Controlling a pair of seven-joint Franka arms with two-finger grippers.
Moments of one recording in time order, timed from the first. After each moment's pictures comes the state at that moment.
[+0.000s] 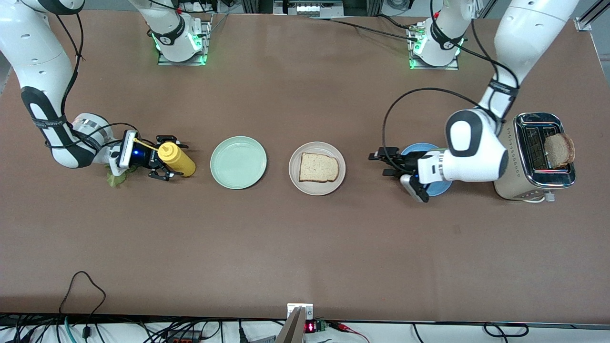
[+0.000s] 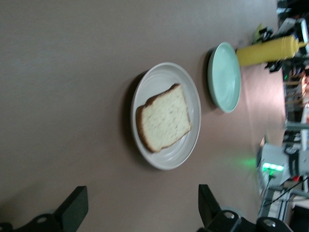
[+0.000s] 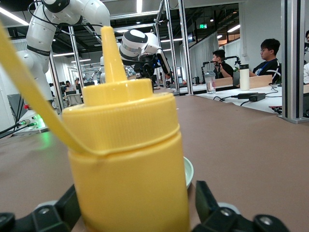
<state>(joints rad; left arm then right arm) 0.15 0.49 -0.38 -1.90 -0.73 2.09 0.71 -0.32 0.73 0.04 -2.04 1.35 1.59 -2.64</state>
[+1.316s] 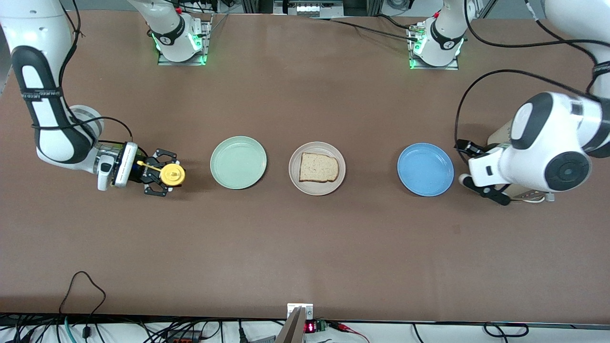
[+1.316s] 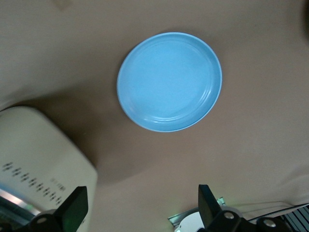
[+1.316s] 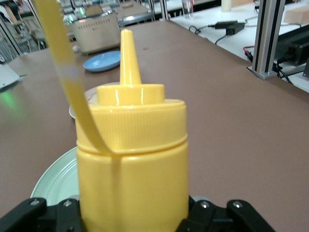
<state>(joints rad) 0.21 0.45 -0.38 -1.45 0.17 1.43 0.25 -0.10 0.46 0.04 -1.98 1.22 2.02 -2.13</state>
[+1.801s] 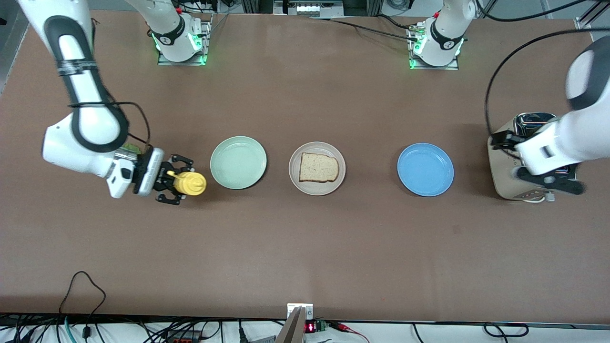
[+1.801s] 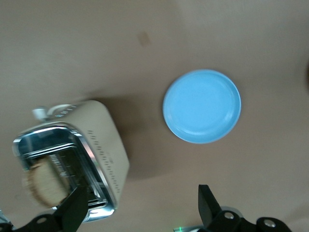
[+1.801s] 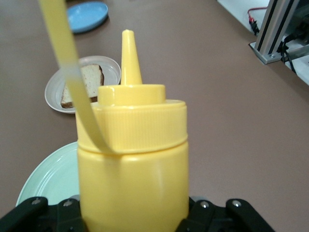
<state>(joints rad) 0.26 0.34 -0.37 -1.29 0.20 1.40 0.15 0.12 0.39 0.04 -1.90 0.93 2.27 -1.76</state>
